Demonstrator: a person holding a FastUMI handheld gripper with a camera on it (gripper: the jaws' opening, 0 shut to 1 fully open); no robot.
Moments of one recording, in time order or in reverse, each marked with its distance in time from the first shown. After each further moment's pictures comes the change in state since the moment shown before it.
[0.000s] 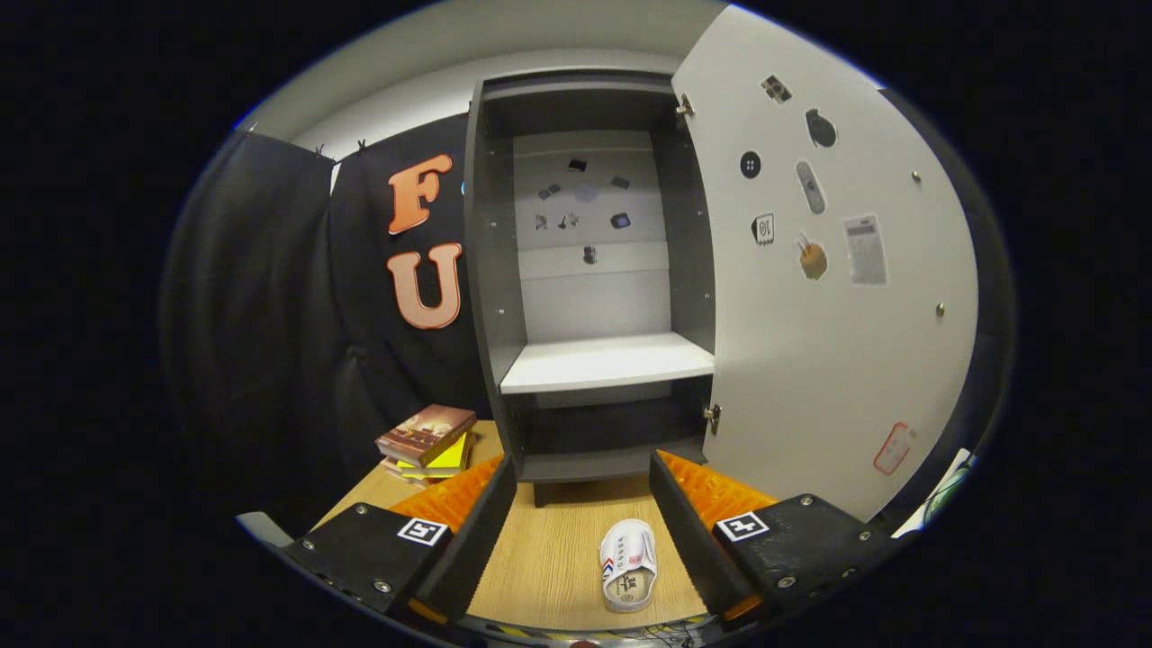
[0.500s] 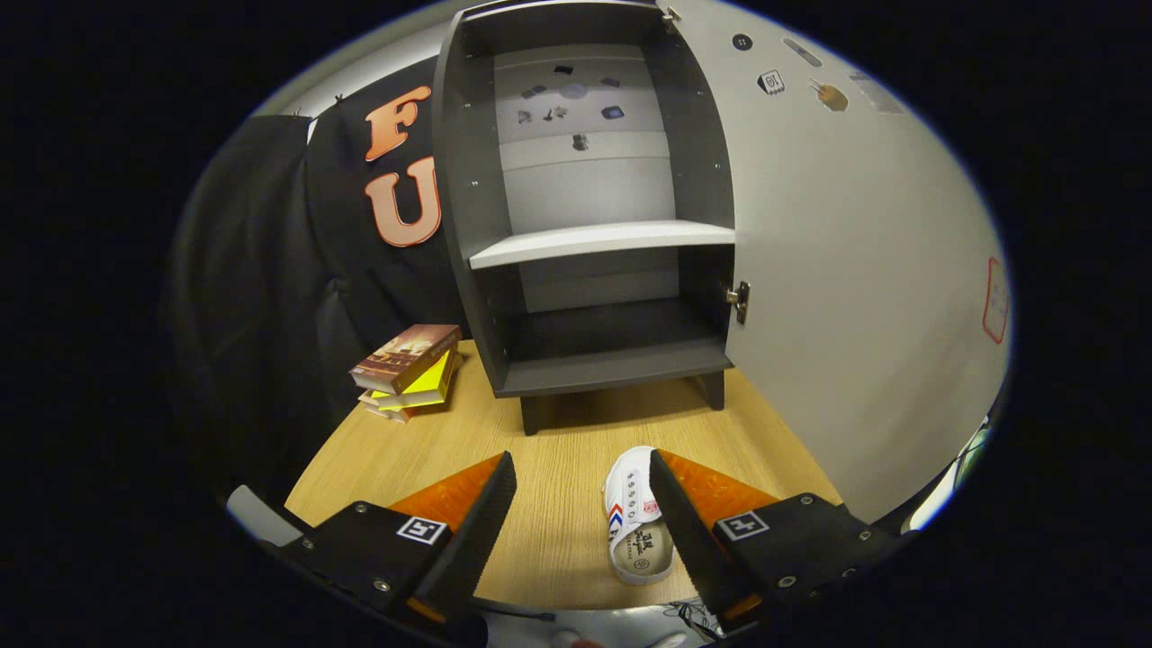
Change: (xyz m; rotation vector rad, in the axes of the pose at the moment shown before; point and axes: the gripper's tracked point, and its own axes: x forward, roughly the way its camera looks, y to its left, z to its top) arm 0.053 -0.007 -0.125 0.040 0.250 -0.002
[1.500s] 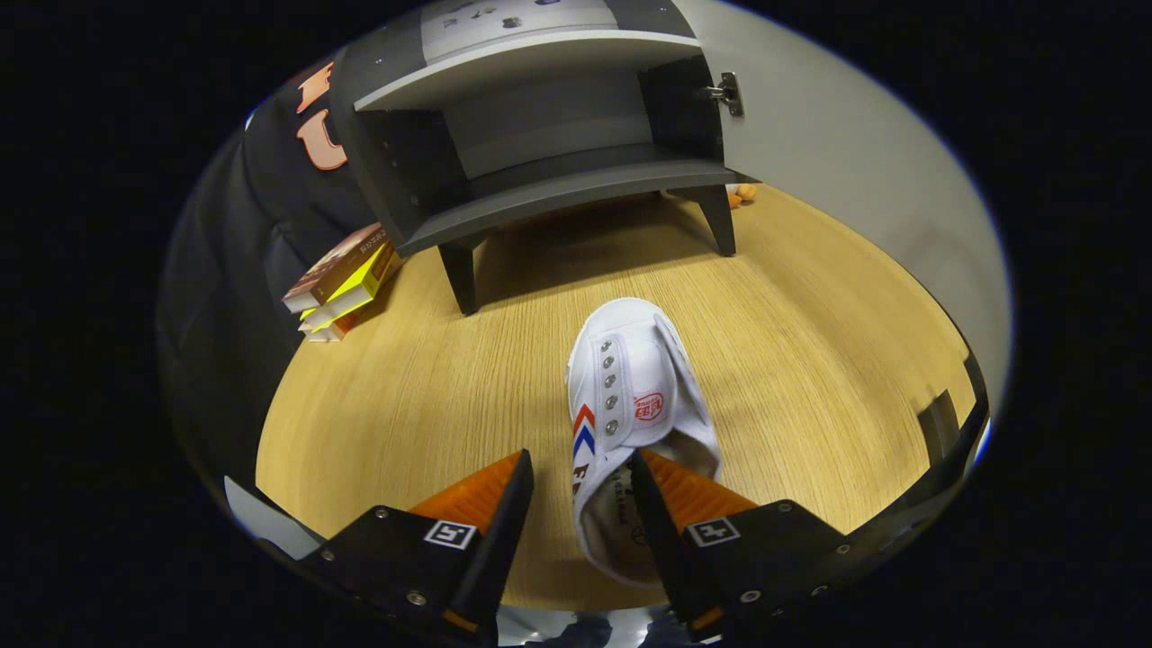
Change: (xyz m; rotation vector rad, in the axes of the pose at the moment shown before) arm 0.089 -0.030 -0.151 0.098 0.335 -0.025
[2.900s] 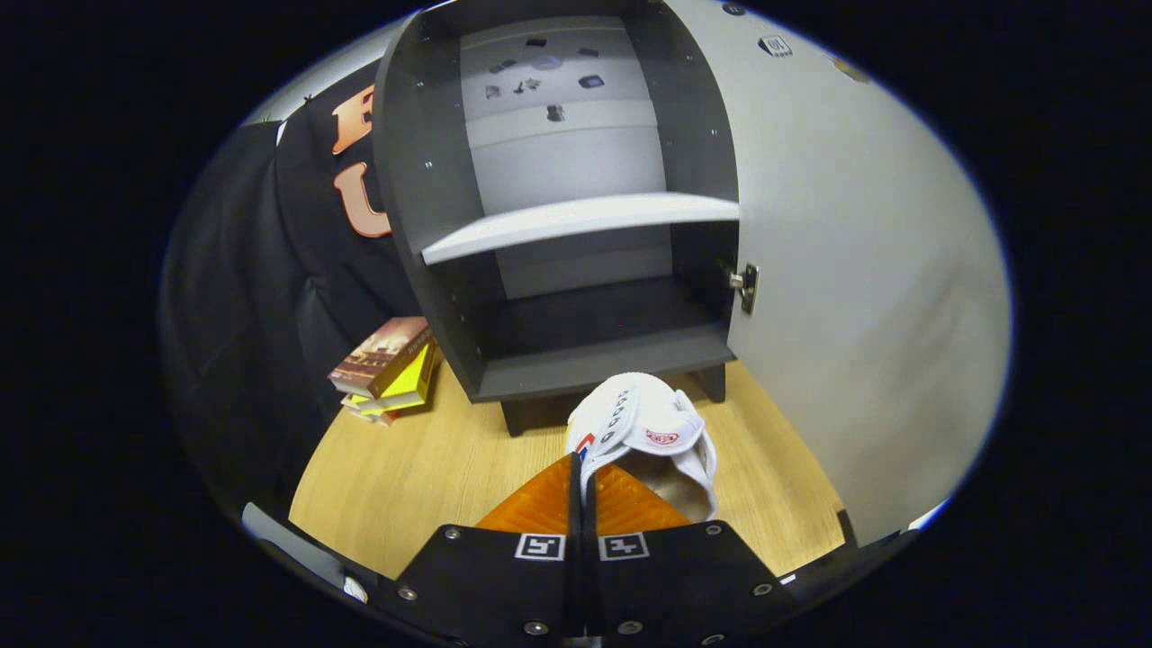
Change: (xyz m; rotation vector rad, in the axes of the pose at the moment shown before) arm -0.121 0.034 0.163 -0.075 -0.306 0.007
